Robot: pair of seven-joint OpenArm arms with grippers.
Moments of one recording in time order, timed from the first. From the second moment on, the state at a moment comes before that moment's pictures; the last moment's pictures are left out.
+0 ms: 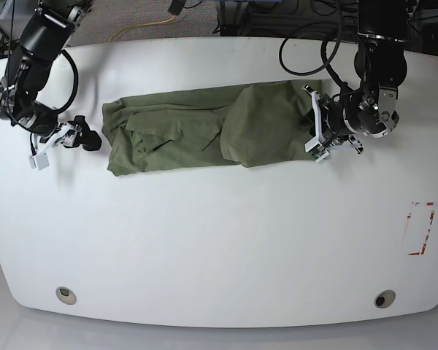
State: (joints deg) left arm 2.6 -18.3 0.9 95.3 -18.4 -43.0 60.3; right arm 3.0 21.4 35.8 68.0 52.2 40.7 -72.3
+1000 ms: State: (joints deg) left arm 2.2 -19.0 1.1 95.1 -17.7 -43.0 60.8; right arm 8.0 1.5 35.9 75.9 36.5 40.7 -74.1
